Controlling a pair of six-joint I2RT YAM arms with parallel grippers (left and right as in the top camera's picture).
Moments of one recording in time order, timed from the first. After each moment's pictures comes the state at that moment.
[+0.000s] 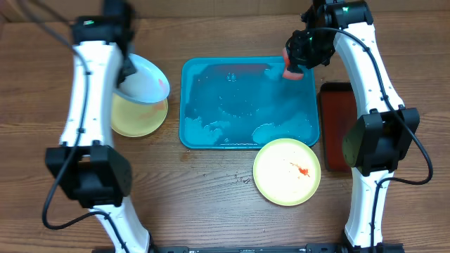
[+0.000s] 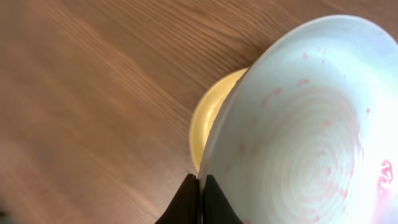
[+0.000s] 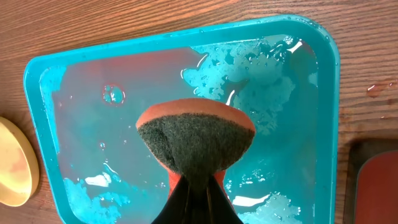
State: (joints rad) left arm 0.05 2.03 2.04 -1.40 -0.42 -0.54; right arm 0.14 2.30 2.30 -1.29 -0.27 0.30
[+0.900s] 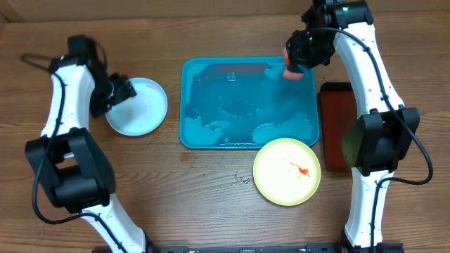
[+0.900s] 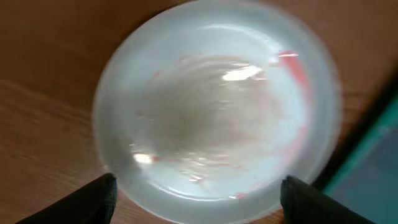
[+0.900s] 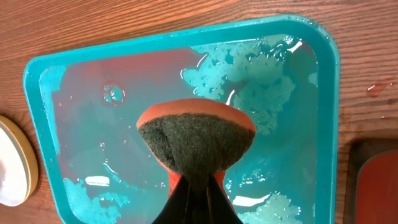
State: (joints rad) left arm 0.23 2.03 1.69 -1.06 0.07 -0.29; right arm 0.14 2.30 2.30 -1.29 -0.27 0.31
